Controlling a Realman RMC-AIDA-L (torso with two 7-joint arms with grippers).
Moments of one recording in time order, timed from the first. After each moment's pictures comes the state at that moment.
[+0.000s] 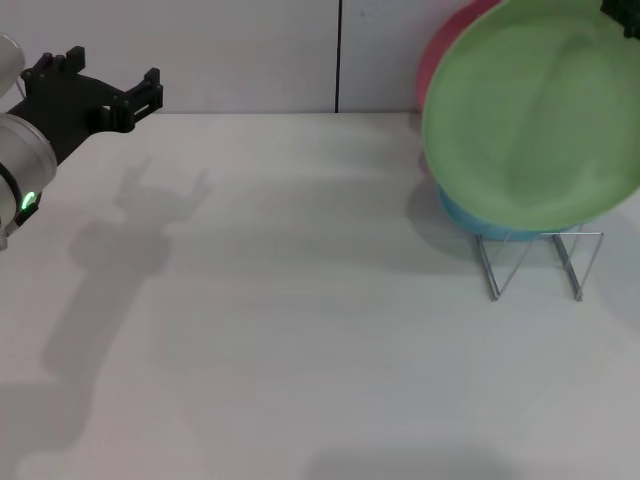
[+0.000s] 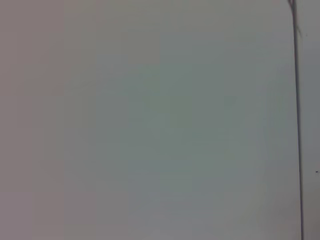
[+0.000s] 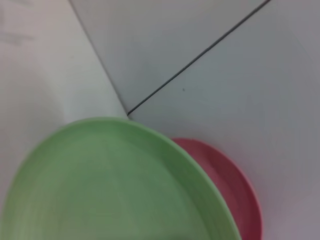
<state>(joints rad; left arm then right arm) -0.17 -2.07 -1.45 -1.41 2.42 -0.17 0.60 0.75 2.05 -1.16 -1.92 -2.92 -1.72 2.18</state>
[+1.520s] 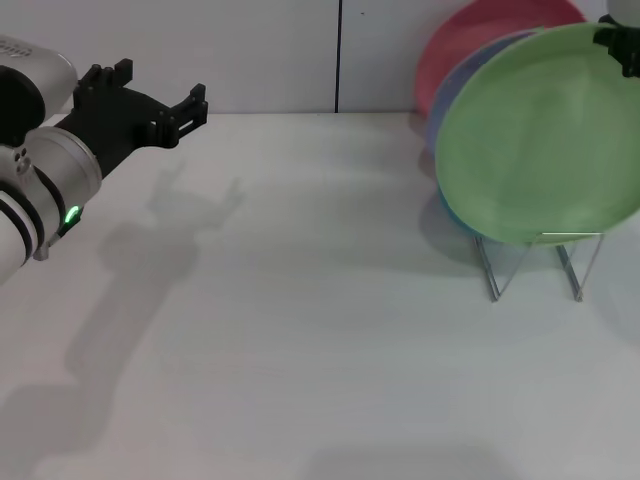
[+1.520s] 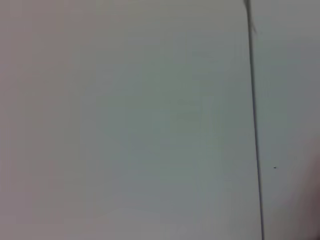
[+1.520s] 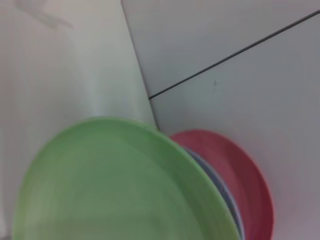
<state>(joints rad) -0.19 -2.07 -1.37 -1.38 2.39 -0.13 0.61 0.67 2.05 -1.27 -1.94 -2.92 -1.67 2.06</state>
